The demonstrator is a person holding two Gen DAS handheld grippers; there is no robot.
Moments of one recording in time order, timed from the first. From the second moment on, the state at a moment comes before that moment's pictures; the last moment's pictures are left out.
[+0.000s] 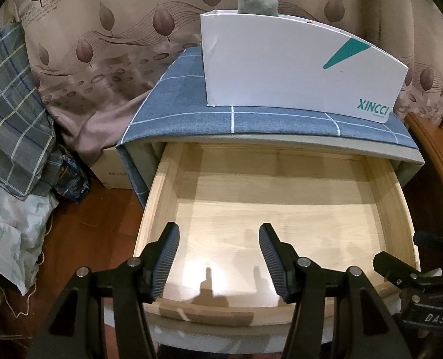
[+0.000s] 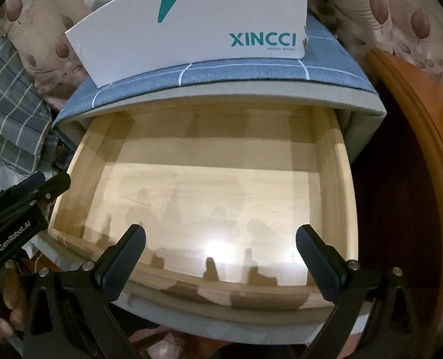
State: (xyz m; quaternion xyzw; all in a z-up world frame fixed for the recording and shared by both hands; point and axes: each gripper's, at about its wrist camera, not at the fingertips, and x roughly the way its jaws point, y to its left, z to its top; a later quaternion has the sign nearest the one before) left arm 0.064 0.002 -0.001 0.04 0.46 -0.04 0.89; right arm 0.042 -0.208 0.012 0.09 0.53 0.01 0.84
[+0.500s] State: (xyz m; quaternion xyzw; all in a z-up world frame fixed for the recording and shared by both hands) left arm 0.062 -0.002 -0.004 0.04 0.46 -0.04 0.89; right arm 0.041 -0.207 0.010 0.09 0.53 0.00 0.84
